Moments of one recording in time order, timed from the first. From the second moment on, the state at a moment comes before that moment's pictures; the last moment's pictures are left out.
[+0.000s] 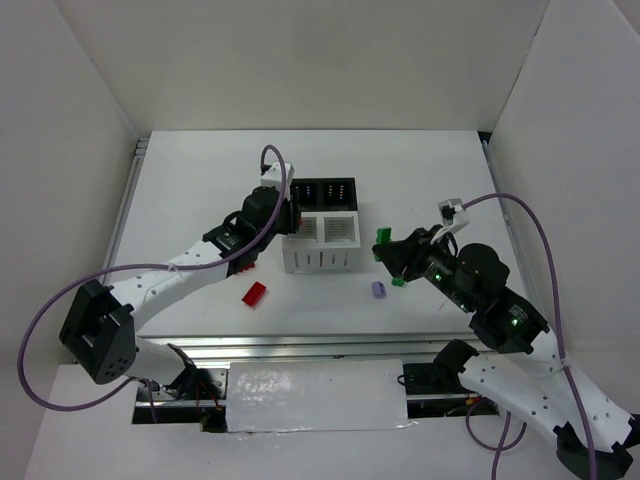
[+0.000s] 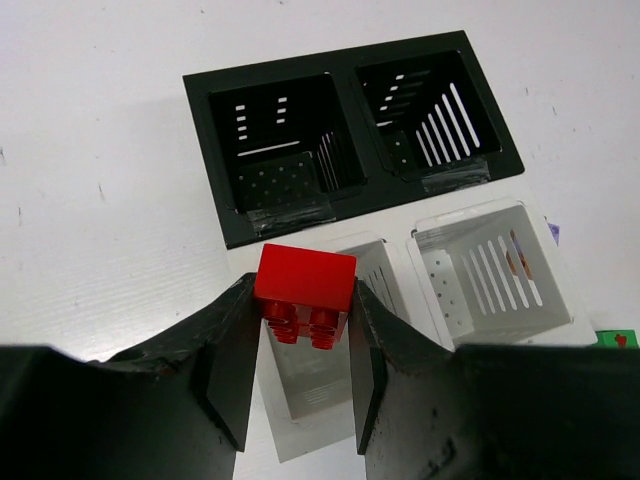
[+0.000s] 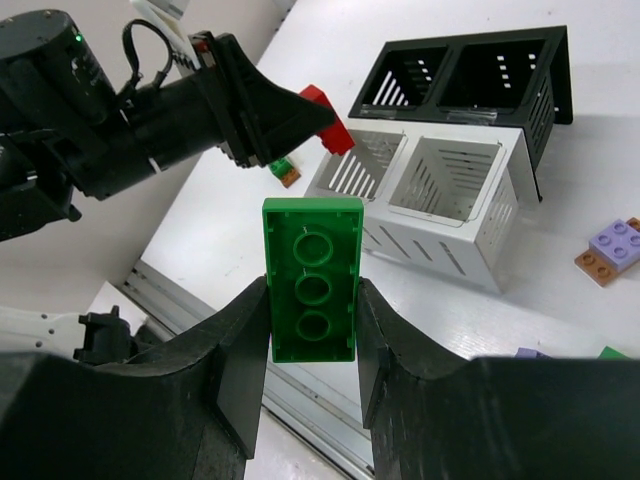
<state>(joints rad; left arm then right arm) -0.68 1.40 1.02 -0.04 -0.34 -0.32 0.70 0.55 0.83 -0.41 0.08 0.56</state>
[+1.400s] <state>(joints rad) -0.60 0.75 0.92 -0.60 -0.46 -0.61 0.65 1.46 1.09 -0.25 0.21 0.45</state>
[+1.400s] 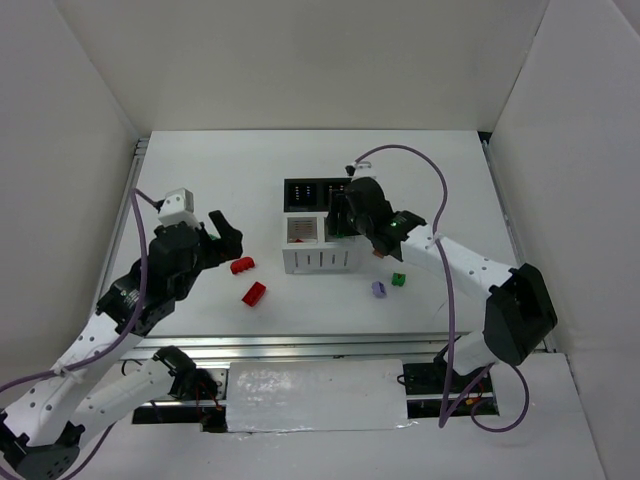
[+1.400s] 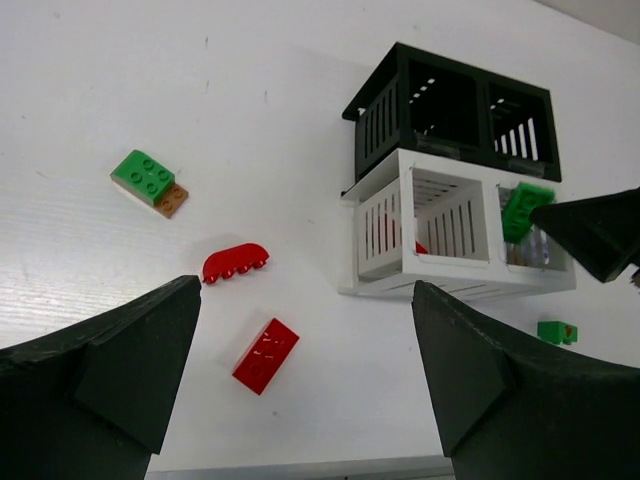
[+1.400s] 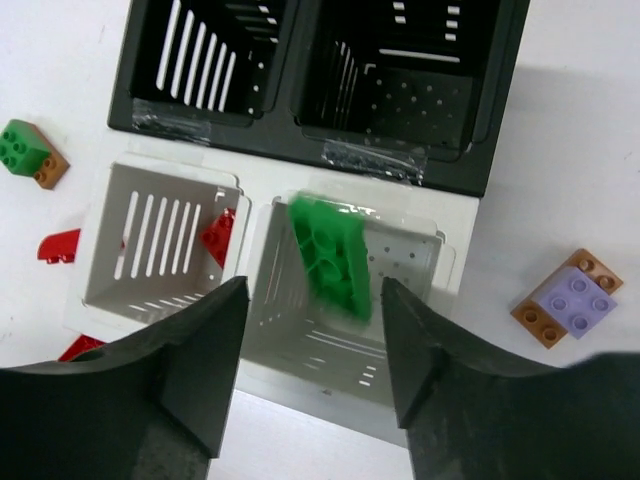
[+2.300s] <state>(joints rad) -0.60 0.76 0.96 -0.87 -0.46 -0.58 0.50 1.04 0.65 -0.58 0.39 0.84</state>
